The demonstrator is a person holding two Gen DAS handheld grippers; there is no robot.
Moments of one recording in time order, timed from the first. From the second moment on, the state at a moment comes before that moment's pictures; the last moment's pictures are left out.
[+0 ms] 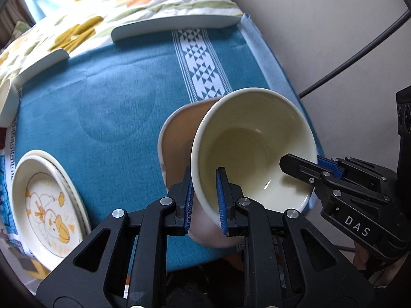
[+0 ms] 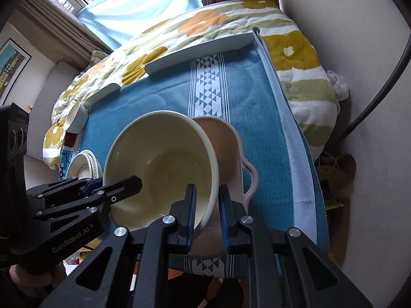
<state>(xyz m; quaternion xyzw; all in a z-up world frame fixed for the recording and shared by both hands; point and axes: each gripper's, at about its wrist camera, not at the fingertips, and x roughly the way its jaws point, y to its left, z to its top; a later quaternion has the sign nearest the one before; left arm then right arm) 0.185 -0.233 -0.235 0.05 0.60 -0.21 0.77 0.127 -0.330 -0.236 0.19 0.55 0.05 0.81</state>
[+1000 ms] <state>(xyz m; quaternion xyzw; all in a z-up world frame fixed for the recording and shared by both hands) 0.191 -0.252 -0.267 0.15 0.59 -0.20 0.76 0.129 -0.329 -0.263 0.20 0.58 0.03 0.79</state>
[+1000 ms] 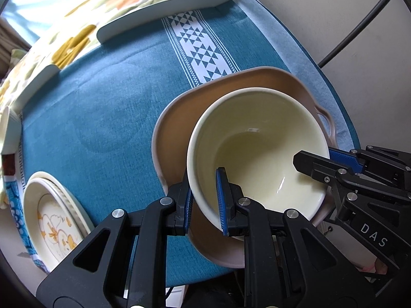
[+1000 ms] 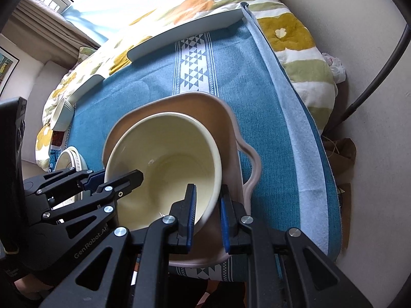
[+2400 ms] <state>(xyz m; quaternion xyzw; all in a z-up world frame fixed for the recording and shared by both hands) 0.163 0.015 -0.083 -0.09 0.37 0.02 0.92 0.188 -0.185 -0.107 0.07 0.39 0.24 0.89</state>
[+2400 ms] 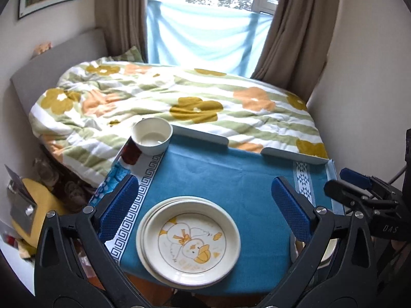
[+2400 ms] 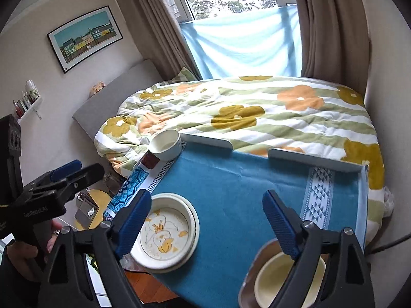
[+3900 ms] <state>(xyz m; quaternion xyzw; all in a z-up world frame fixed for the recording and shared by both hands) 0.388 0.201 -0.293 -0.28 0.50 0.10 0.82 0.469 0.066 -0.288 0.05 0.56 0.35 0.75</state>
